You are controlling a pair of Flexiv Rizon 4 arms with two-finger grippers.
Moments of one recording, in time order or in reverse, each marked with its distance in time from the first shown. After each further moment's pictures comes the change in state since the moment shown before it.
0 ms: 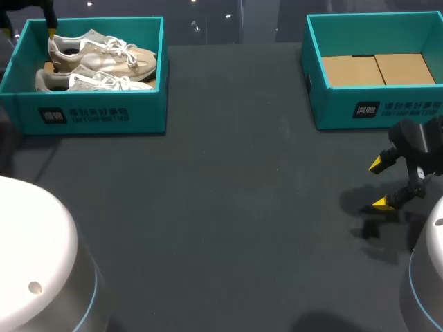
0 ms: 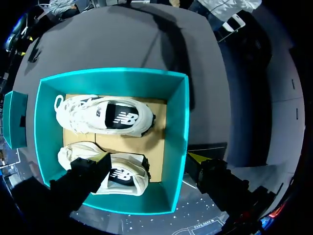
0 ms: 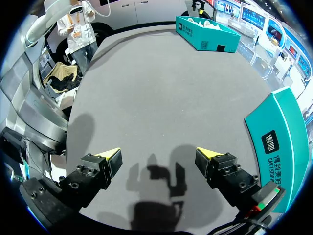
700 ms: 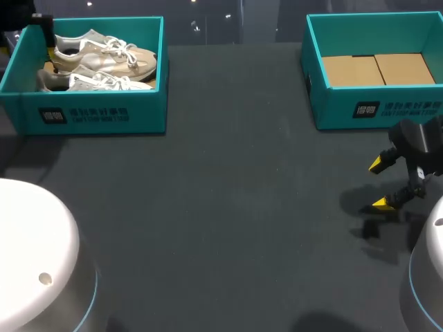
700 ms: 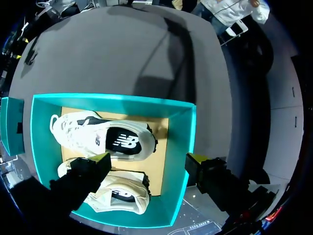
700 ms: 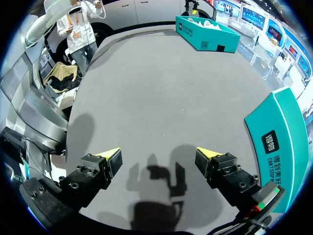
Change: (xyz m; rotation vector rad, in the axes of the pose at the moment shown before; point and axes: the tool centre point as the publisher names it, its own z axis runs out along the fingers) left arm -0.006 -0.052 0.017 -0.006 0.018 -0.029; right arm 0.000 0.000 0.000 0.000 0.000 0.000
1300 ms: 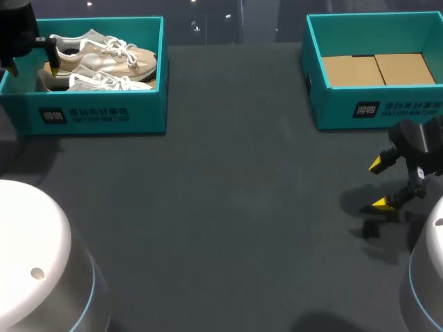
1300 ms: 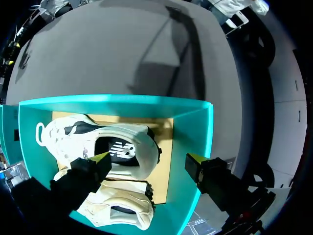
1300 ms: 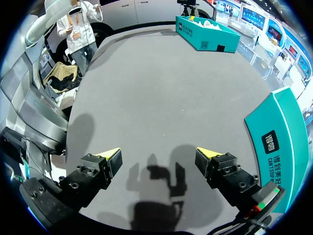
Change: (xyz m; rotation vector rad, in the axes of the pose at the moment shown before) left arm -0.002 -0.008 0.049 -0.045 -0.019 0.044; right arm 0.000 0.000 0.000 0.000 0.000 0.000
